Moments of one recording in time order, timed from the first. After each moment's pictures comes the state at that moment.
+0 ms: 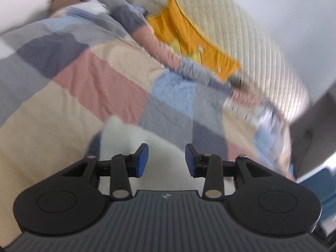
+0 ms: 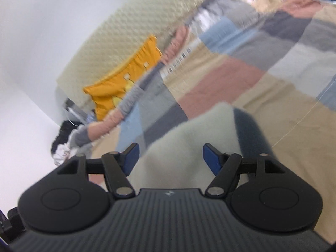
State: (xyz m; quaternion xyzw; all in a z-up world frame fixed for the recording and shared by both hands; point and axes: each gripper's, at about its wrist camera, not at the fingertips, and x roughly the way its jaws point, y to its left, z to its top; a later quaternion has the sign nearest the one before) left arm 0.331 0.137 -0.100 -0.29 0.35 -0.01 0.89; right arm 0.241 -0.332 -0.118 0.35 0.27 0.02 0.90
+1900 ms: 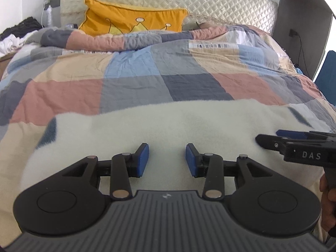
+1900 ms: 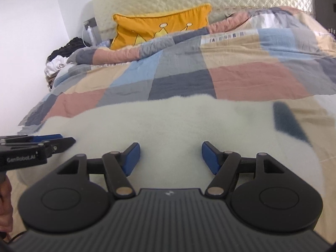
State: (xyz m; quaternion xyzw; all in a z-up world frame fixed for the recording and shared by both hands) left arm 0.329 0.023 -0.177 -0.02 0.35 -0.10 0.93; right arm 0.271 -0.247 -0.167 0.08 0.31 0.11 0.94
